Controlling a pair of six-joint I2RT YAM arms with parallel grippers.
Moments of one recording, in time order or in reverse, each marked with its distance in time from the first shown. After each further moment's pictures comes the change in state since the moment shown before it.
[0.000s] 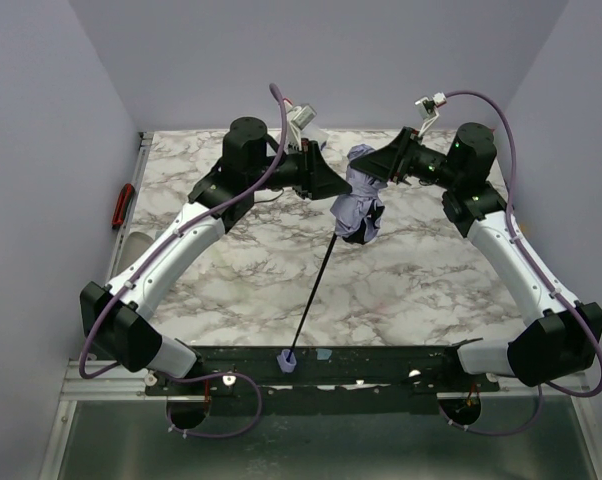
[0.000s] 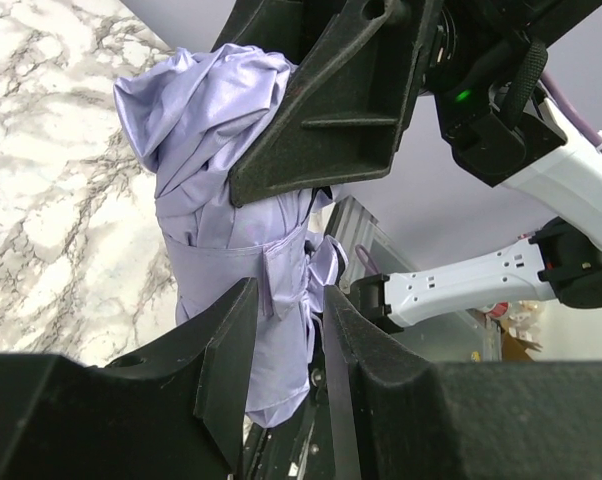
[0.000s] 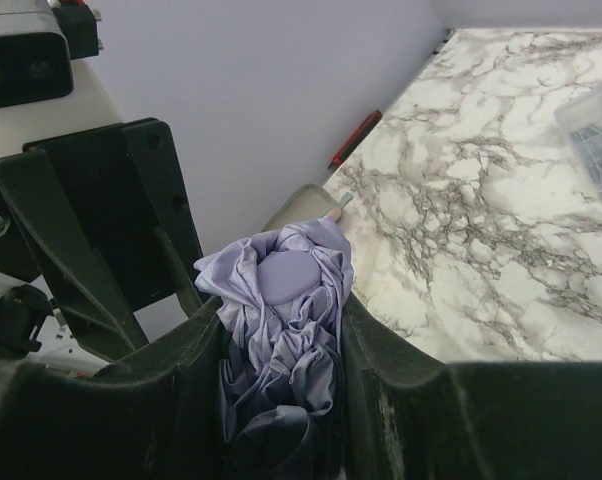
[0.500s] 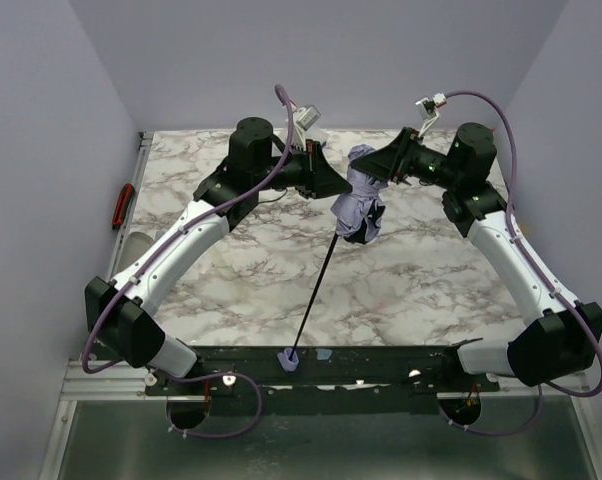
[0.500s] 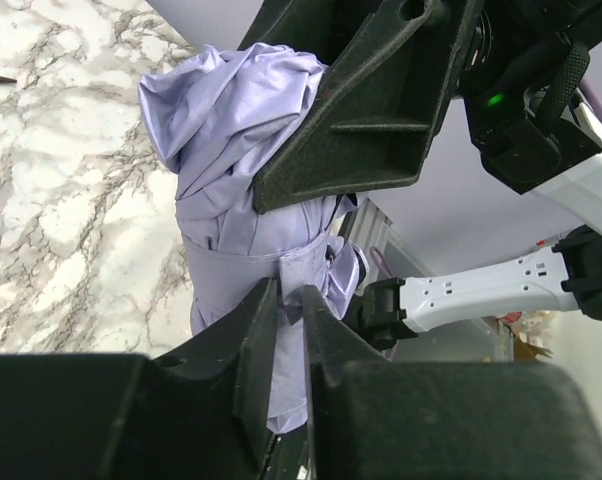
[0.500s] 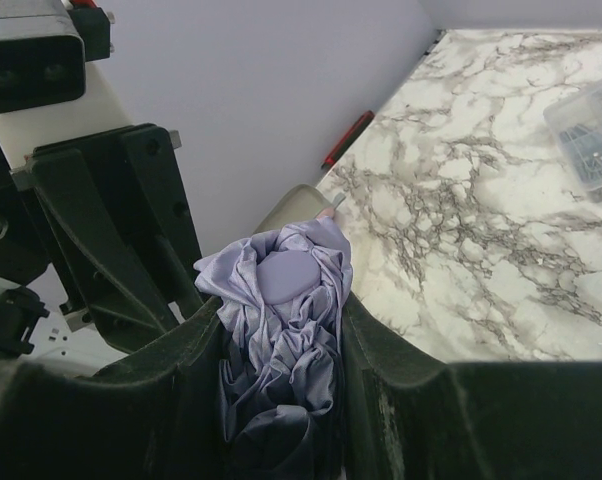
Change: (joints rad) left arm -0.011 0.024 0.008 -0.018 -0.035 0.013; right arm 0.000 0.001 0.000 -0.003 0.012 -0.008
